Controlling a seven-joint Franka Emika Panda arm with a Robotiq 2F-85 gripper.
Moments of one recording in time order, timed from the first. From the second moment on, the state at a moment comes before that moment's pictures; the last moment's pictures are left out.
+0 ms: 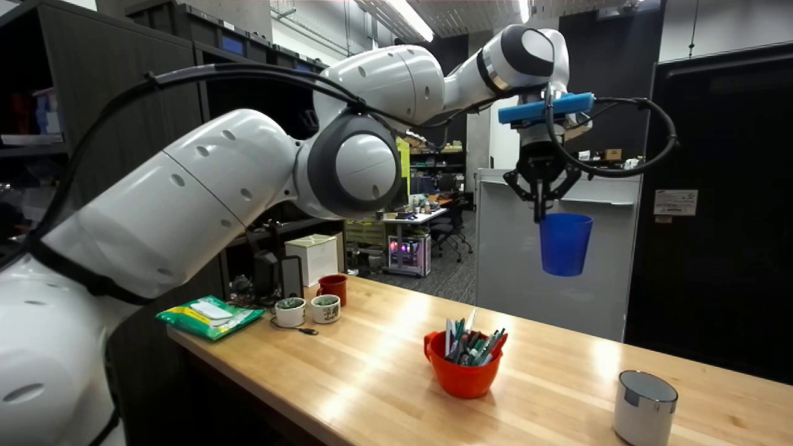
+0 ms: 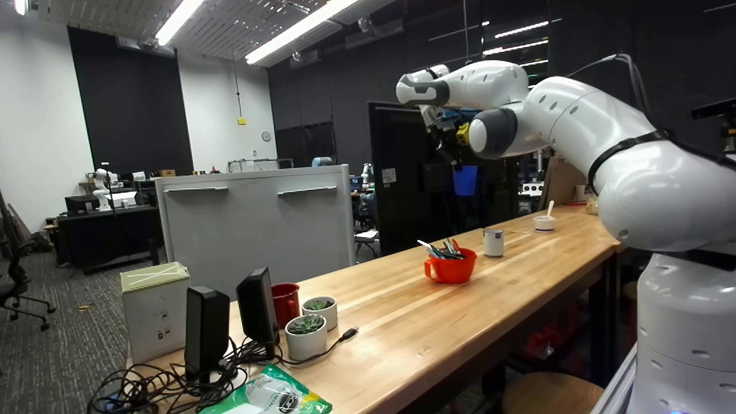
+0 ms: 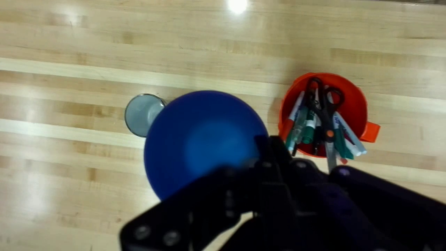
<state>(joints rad) -0.35 0.87 -0.17 -0.37 -0.16 1.00 -0.59</state>
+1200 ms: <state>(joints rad) 0.03 0.83 -0.12 -0.37 -0.23 0.90 -0.60</state>
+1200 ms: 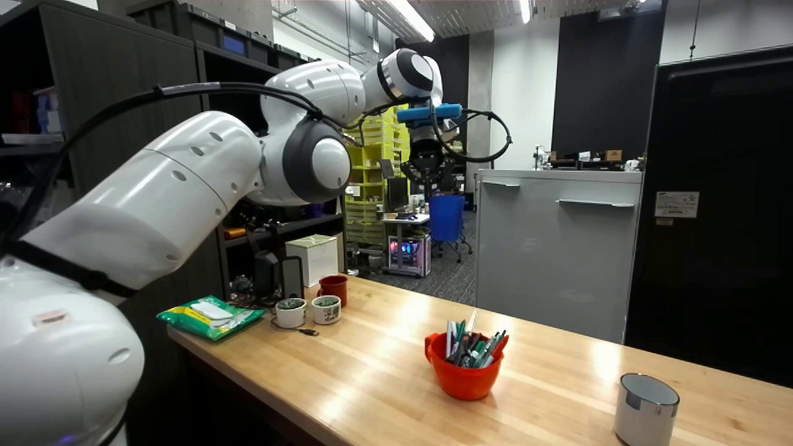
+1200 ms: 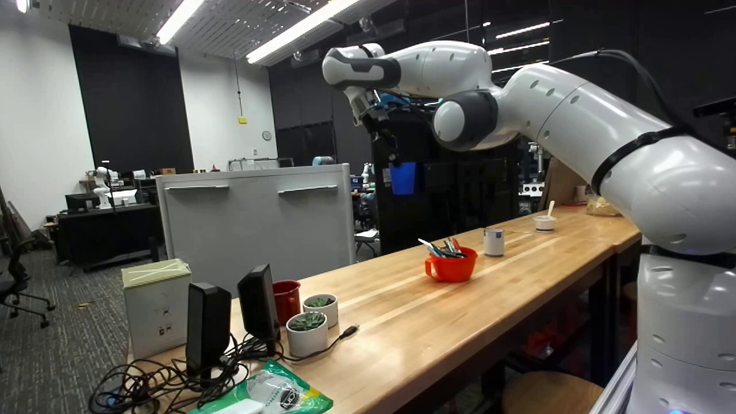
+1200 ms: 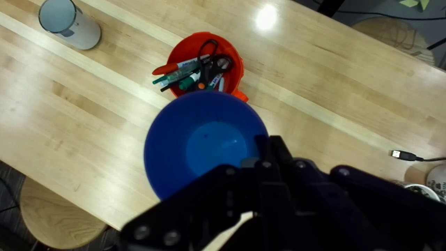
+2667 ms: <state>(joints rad) 0.07 0.85 -0.11 -0.36 -0.23 0.82 -0.62</state>
